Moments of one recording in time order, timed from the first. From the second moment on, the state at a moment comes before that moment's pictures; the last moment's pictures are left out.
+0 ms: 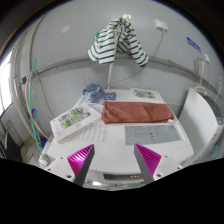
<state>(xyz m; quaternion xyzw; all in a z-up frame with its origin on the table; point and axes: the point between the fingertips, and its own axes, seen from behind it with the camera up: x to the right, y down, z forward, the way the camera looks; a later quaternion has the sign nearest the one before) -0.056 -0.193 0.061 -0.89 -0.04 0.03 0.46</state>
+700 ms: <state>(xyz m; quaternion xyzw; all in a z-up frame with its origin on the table) -0.127 0.079 -0.012 -0.88 -0.13 0.03 0.45</state>
